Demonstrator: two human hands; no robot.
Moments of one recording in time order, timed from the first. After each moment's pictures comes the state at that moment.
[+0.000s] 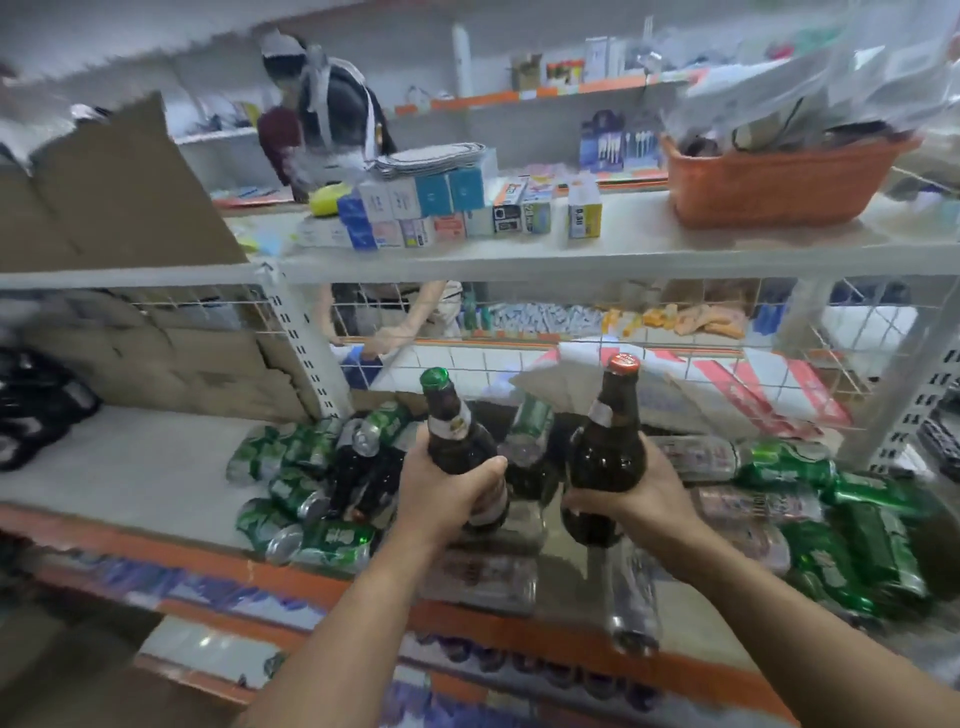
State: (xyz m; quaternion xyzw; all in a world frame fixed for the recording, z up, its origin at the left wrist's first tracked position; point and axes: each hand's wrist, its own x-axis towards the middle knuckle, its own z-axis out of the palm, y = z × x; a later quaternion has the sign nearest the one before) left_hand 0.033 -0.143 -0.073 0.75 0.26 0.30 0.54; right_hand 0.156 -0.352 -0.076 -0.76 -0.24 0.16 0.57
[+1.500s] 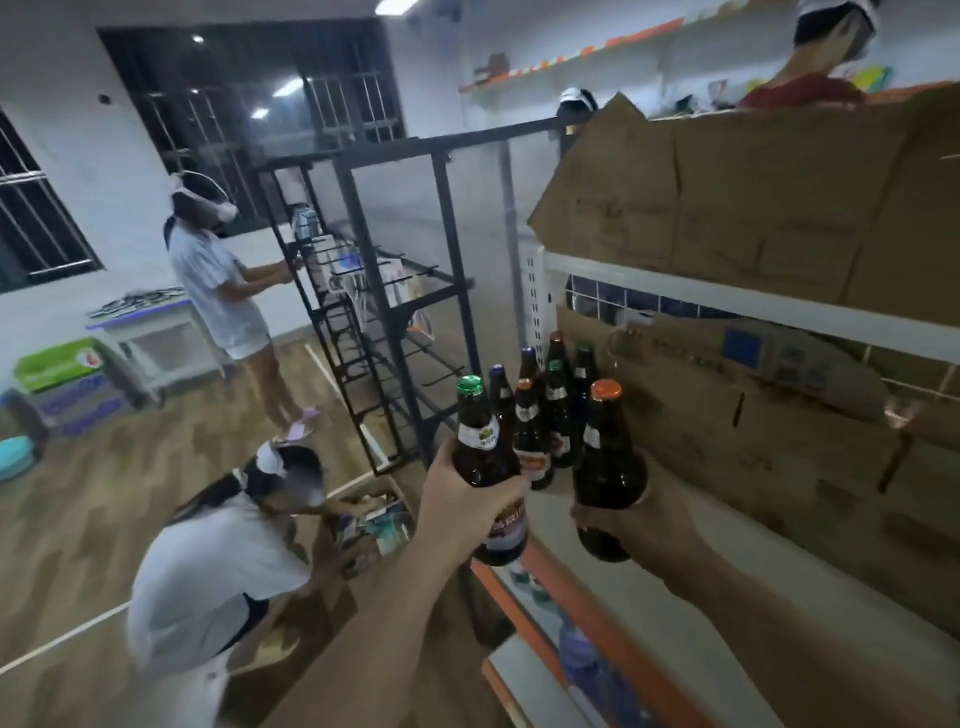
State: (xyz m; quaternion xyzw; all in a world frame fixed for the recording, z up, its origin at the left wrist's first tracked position) left_hand -0.428 0.617 -0.027 0.61 0.52 0.41 0.44; right_hand -0.220 0.560 -0.069 -0.63 -0.45 0.36 0.52
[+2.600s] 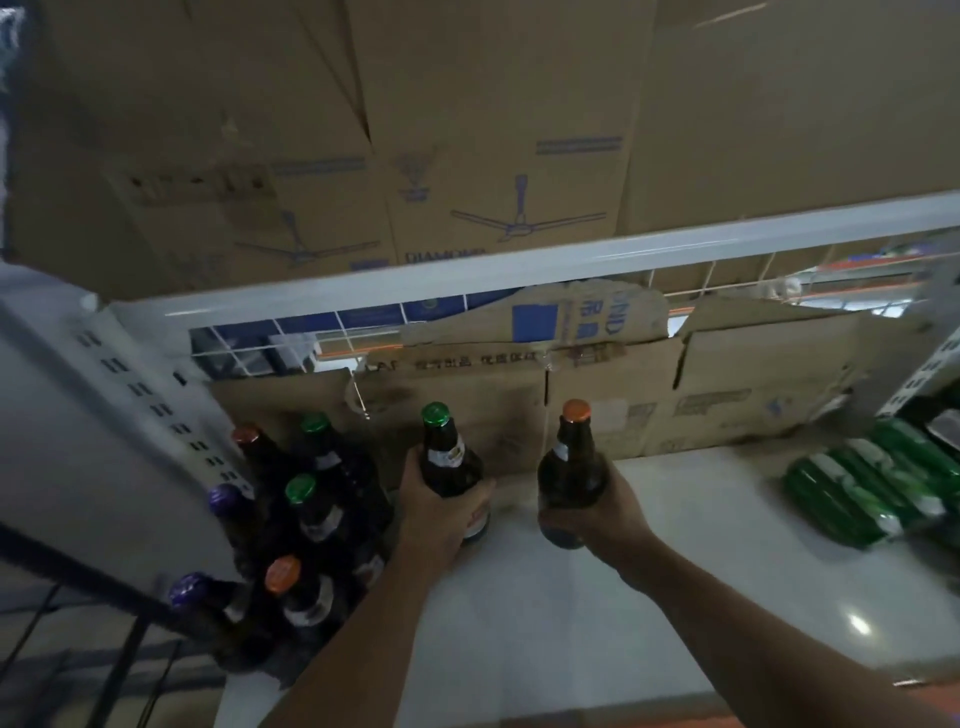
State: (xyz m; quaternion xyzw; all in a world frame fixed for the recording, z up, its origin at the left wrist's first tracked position) left_hand -0.196 0.840 -0.157 0.72 0.25 0.13 0.63; right_hand -0.129 0.642 -0.181 -0.80 -0.04 0.18 0.57
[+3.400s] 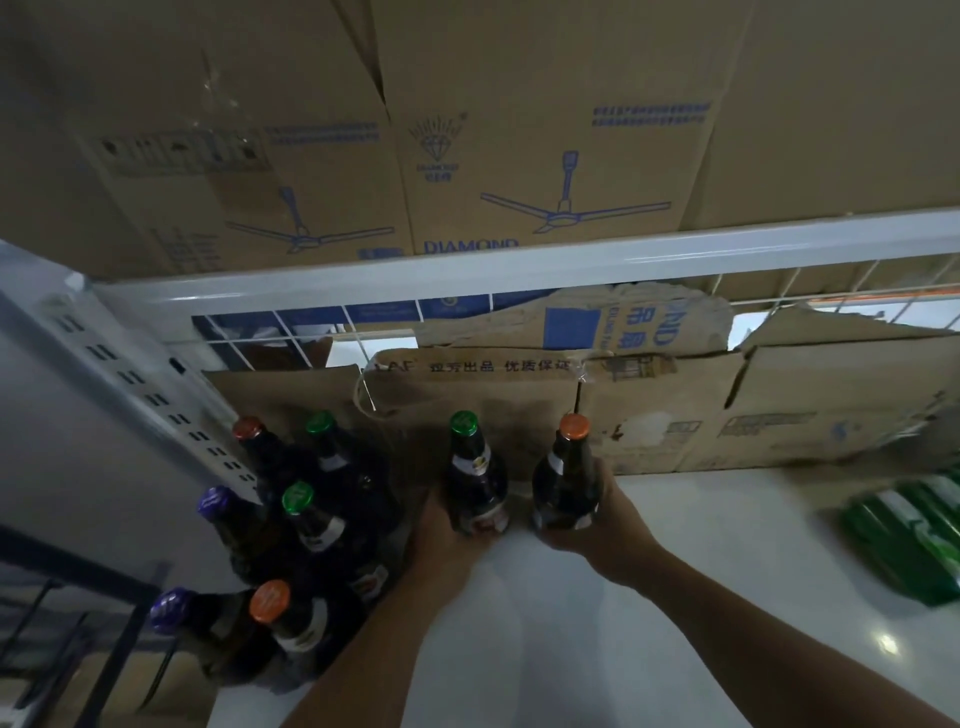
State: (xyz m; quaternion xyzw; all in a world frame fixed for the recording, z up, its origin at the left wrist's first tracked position) left_hand -0.189 0.863 -0.216 0.82 0.27 0.02 0.50; right_hand -0.093 0.656 -0.218 -0.81 -0.17 0.20 0.52
